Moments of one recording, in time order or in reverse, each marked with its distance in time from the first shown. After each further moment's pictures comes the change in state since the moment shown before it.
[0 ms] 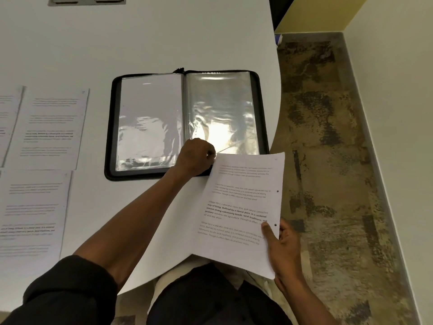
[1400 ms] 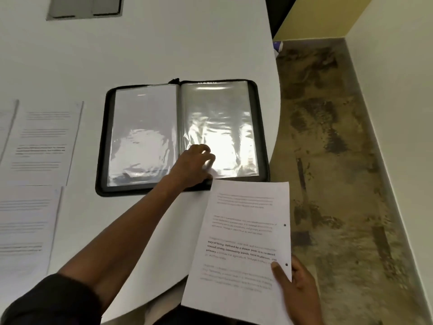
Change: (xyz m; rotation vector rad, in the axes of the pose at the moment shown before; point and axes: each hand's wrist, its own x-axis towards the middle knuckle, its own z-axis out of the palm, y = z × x) left_hand 0.022 -0.020 0.020 0.115 -0.122 0.044; right_hand -0.001 0.000 -0.037 -0.033 -0.059 0.078
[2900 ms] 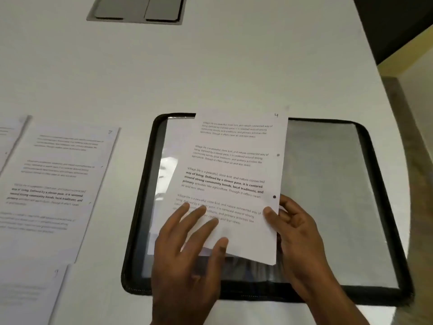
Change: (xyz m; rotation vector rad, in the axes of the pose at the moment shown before) left_hand -0.089 -0.125 -0.030 -0.318 0.780 -0.277; right_hand 0.189 -0.135 0.316 0.073 -0.221 -0.196
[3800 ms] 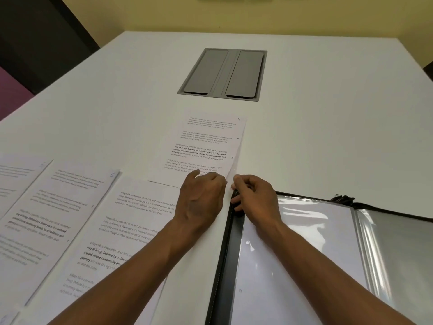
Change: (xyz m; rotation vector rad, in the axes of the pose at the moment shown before) left_hand 0.252 -0.181 -0.014 0.539 -0.027 0.247; right_hand 0.167 -0.054 0.251 -0.300 -0.174 -0.265
